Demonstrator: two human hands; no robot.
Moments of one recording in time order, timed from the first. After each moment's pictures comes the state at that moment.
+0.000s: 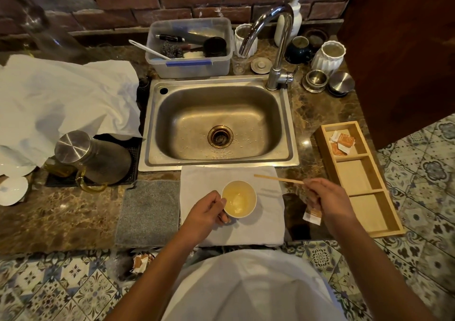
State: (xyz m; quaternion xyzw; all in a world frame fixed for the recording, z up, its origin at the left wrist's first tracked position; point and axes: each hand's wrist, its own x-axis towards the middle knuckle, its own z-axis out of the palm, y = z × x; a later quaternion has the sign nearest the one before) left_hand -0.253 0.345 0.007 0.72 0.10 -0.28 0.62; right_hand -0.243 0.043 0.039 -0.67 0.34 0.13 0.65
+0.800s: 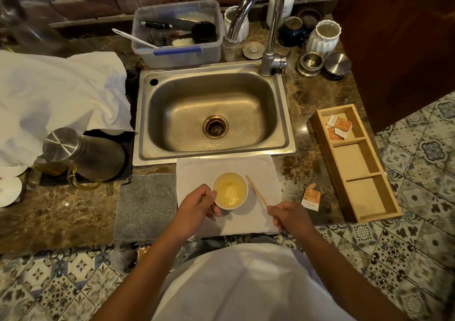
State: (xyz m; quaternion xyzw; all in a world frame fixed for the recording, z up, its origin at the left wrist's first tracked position) left_hand -0.255 0.353 0.014 0.73 0.14 -0.29 0.60; right_hand -0.296 0.085 -0.056 -0.72 0.32 0.28 0.54
